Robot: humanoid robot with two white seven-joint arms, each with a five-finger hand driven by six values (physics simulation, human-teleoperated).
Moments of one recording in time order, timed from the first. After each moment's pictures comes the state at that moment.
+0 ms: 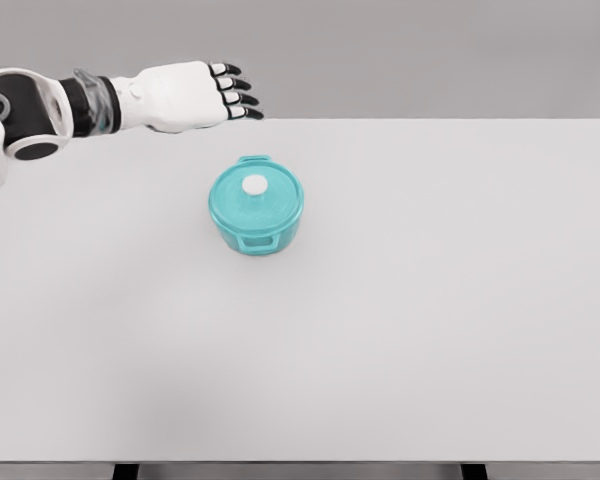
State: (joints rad) left arm -1.09 0.61 -0.95 -1.25 -0.93 -0.61 -0.27; right arm 0.07 0.00 -0.21 0.05 0.06 -0.22 -0.03
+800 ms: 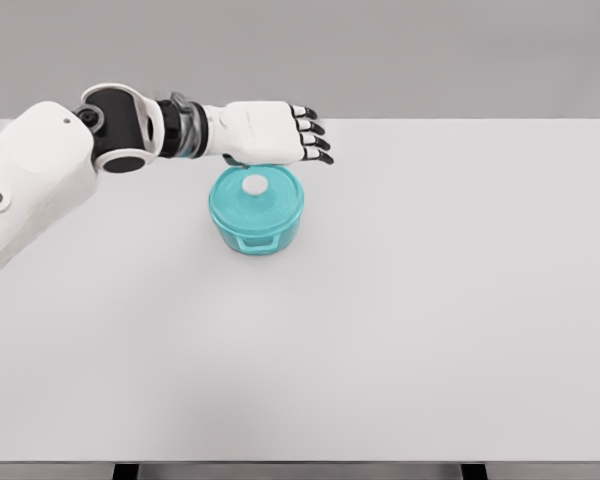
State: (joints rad) left arm -1.08 0.44 -0.97 -1.29 -0.84 -0.61 -0.42; right arm 0.07 0.00 -0.21 0.05 0.06 -0.22 -0.03
